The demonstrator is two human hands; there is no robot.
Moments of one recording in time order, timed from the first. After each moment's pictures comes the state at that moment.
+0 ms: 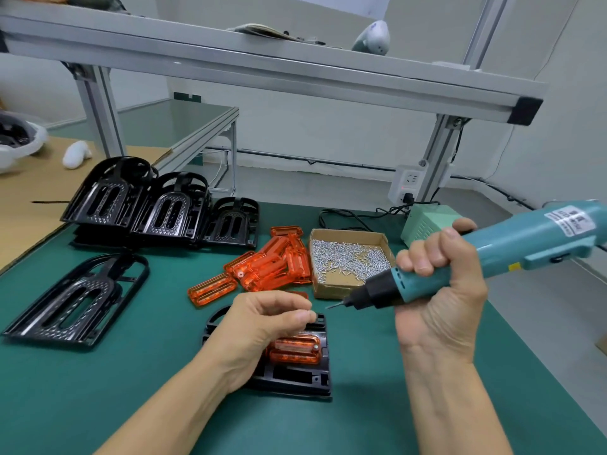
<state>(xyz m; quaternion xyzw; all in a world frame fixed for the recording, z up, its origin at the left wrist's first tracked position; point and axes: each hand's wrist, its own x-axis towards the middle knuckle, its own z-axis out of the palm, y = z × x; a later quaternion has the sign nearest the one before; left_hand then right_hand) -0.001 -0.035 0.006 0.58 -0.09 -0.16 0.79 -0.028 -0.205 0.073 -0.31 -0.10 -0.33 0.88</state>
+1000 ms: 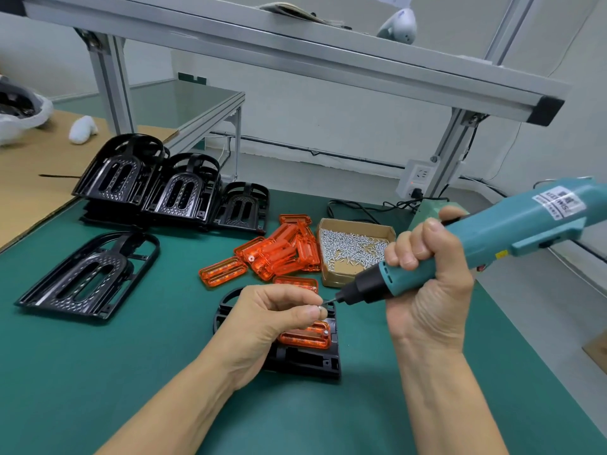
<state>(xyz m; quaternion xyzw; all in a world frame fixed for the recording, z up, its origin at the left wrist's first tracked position) -0.019 -0.024 0.006 0.55 -0.12 -0.15 0.81 -0.031 -0.178 0.071 -0.37 -0.13 -0.31 0.87</state>
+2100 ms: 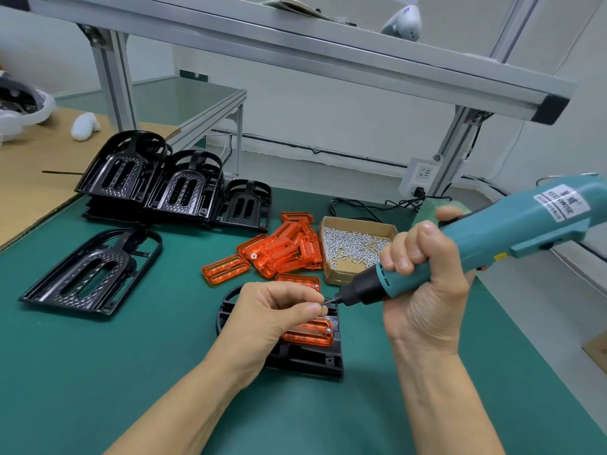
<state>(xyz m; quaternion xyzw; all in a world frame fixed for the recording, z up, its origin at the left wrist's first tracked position) -0.019 -0.027 0.001 0.58 -0.13 -0.09 0.80 -0.030 -0.173 0.066 -0.39 -0.16 -0.31 0.85</state>
